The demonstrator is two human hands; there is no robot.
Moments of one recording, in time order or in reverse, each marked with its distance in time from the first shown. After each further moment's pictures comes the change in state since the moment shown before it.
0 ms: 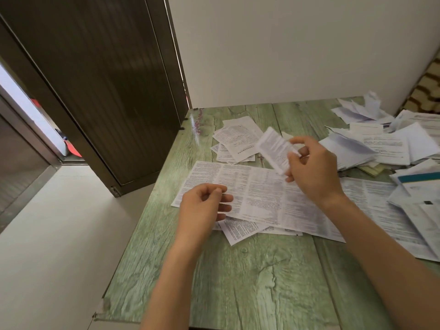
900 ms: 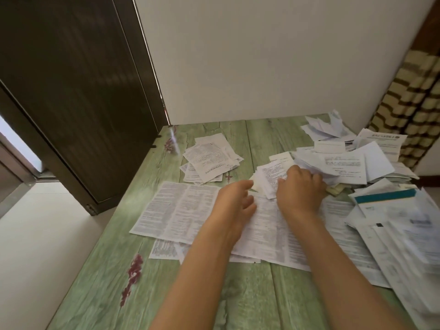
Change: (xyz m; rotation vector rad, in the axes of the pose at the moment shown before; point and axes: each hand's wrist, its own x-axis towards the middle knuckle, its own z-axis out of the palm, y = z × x) left_hand 0.022 0.043 0.115 -0.453 -0.208 -0.396; right_hand 0.022 0.040 -0.016 -0.831 -0.009 0.264
